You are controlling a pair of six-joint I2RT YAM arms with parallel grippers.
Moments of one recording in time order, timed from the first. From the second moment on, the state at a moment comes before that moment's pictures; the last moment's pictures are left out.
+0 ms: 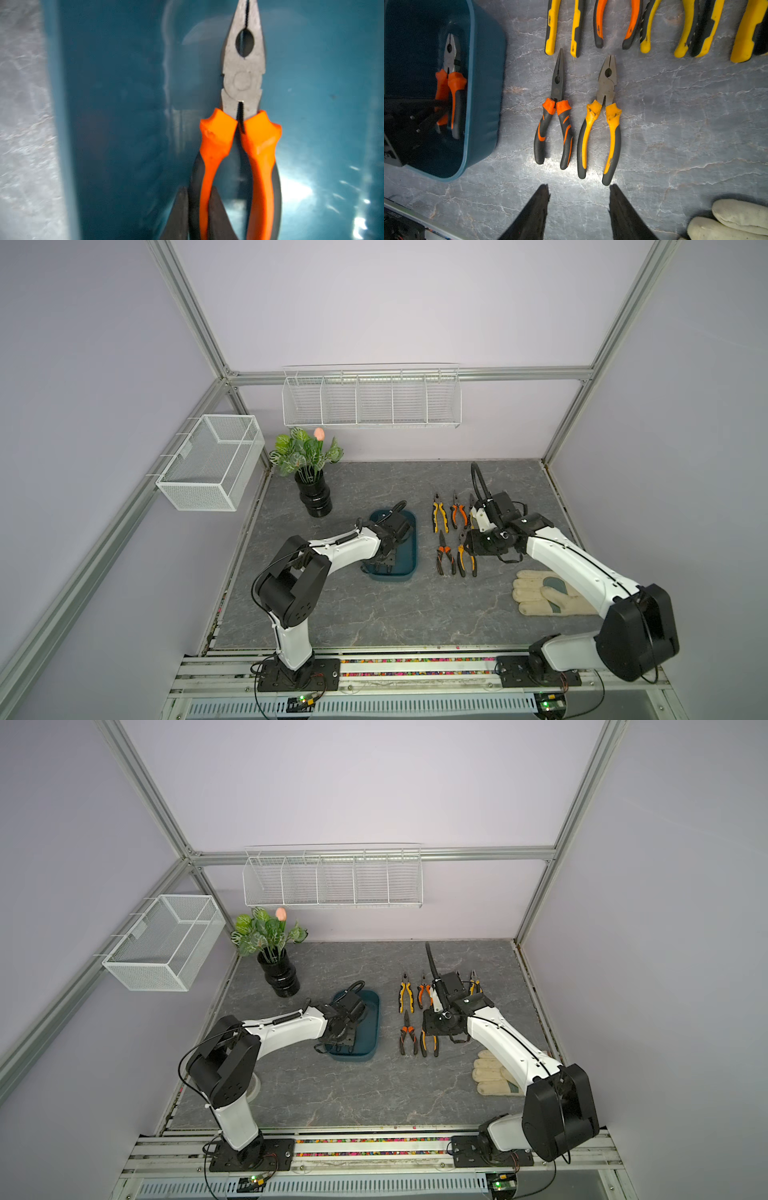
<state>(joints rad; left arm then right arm) -0.75 1.81 1.14 -0.67 -0.32 -0.55 0.41 1.40 1.05 -0.79 -0.12 0.33</state>
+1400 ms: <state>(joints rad) -0.70 1.41 0.91 -0.12 0.49 -0.53 0.47 1.24 1.01 -0.36 -0.70 0.39</state>
